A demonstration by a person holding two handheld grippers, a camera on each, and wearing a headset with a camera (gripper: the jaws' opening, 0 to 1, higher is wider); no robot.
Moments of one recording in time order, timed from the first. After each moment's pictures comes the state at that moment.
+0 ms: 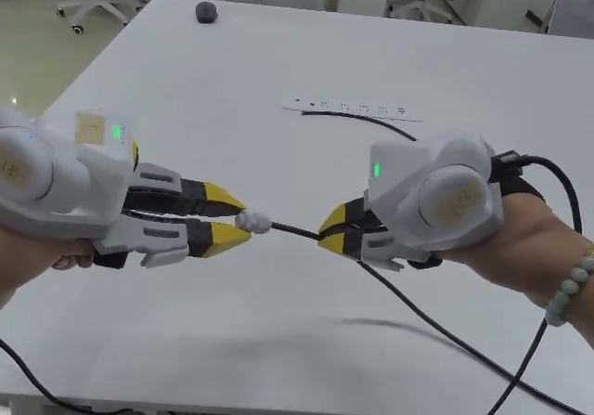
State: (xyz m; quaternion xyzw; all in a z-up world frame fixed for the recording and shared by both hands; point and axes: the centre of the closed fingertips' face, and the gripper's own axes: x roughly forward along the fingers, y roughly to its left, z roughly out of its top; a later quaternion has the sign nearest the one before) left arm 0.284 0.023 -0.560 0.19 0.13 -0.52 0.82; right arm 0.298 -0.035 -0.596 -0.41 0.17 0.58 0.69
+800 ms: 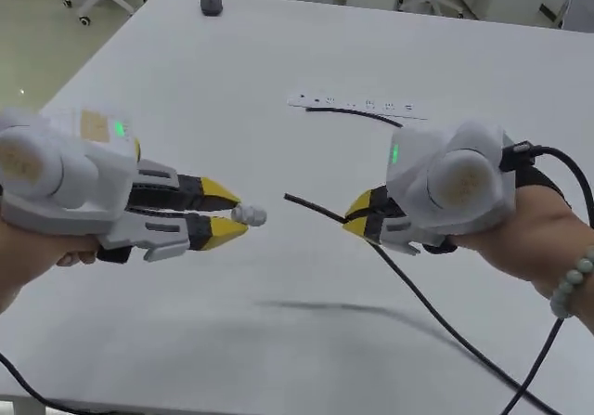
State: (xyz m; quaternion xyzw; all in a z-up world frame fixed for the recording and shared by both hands) left arm 0.309 0.023 -0.580 0.20 0.16 -0.49 0.83; right arm 0.348 -0.059 -0.609 -0.40 0.21 0.53 0.71
